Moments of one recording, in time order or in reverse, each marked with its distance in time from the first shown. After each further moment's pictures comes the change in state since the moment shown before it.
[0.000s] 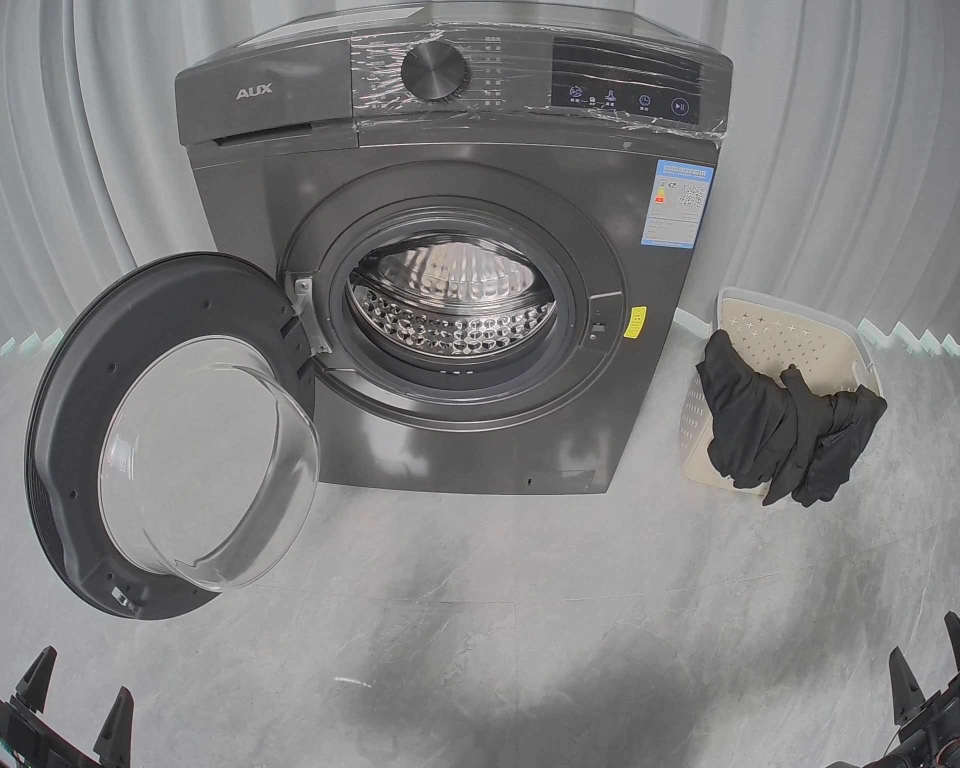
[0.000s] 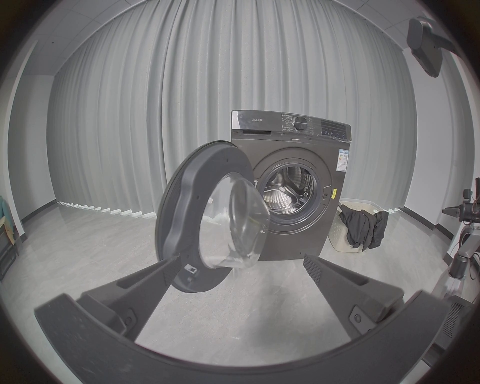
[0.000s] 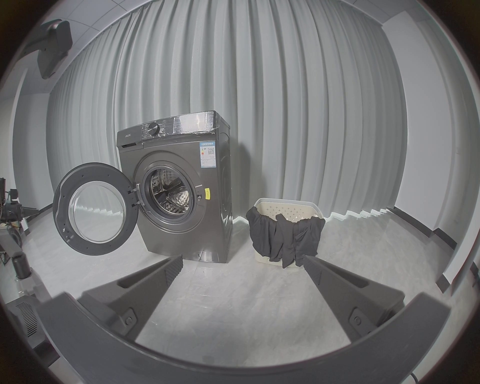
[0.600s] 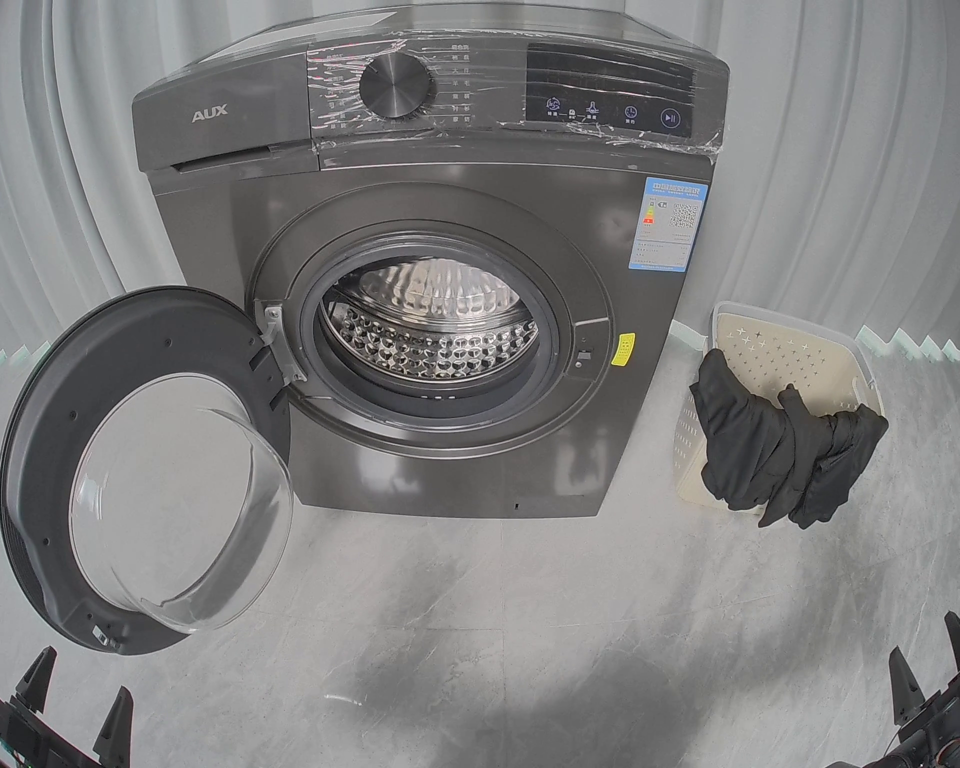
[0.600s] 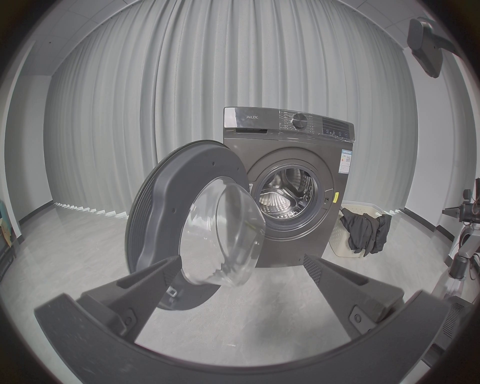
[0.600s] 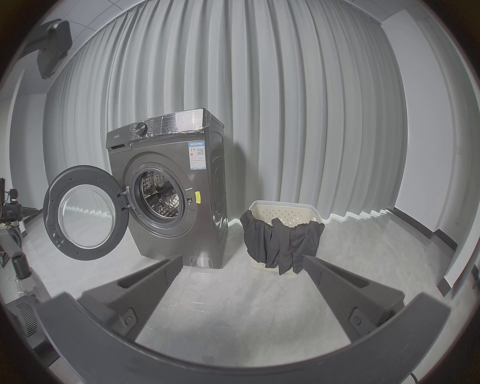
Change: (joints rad) left arm 0.000 0.000 0.000 0.000 0.002 -0.002; right arm 0.000 0.001 0.000 0.000 0.000 0.000
